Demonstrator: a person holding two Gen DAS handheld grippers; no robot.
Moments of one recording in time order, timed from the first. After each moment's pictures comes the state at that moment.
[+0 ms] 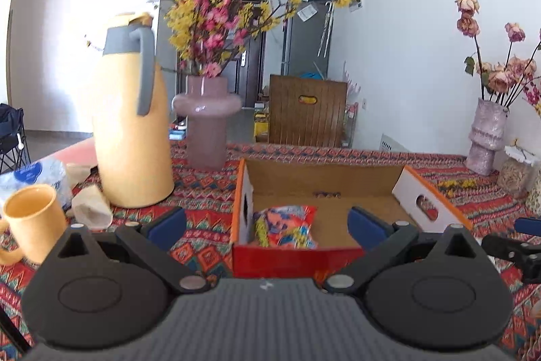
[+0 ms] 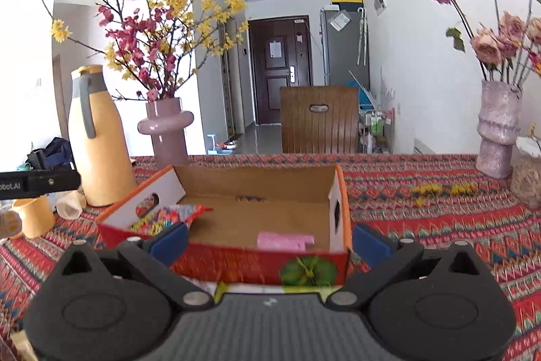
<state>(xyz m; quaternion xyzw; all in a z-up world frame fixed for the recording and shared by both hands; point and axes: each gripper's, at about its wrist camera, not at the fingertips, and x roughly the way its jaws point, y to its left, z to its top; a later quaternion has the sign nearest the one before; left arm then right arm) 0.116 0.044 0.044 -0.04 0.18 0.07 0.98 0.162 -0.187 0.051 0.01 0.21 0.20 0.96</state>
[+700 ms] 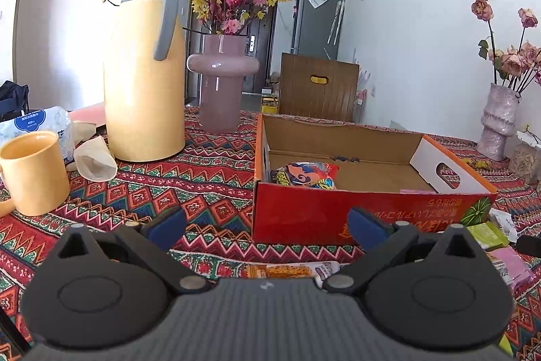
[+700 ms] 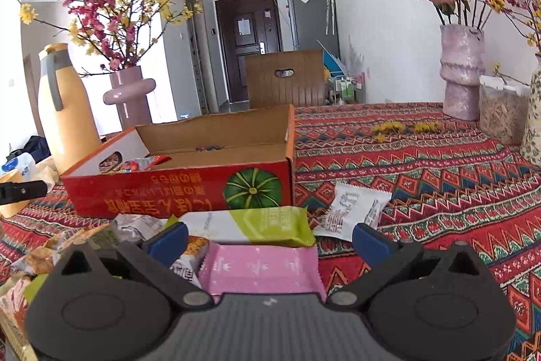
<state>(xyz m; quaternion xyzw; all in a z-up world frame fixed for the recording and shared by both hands) 0.112 0.062 -0.010 -0.06 0.20 0.08 0.97 0.153 -0.221 -0.005 0.04 0.26 0.15 0.95</state>
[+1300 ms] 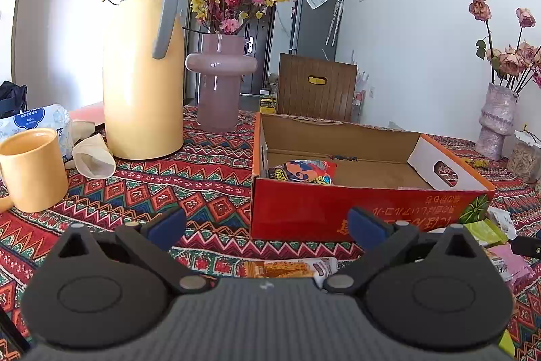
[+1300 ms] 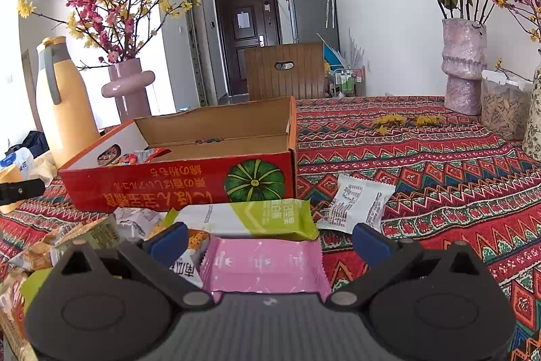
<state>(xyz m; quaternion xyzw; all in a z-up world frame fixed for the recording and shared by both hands) 0.110 0.061 -0.012 -0.06 0.20 0.07 0.98 0.154 -0.216 -0.007 0.03 0.27 0.15 0.95</state>
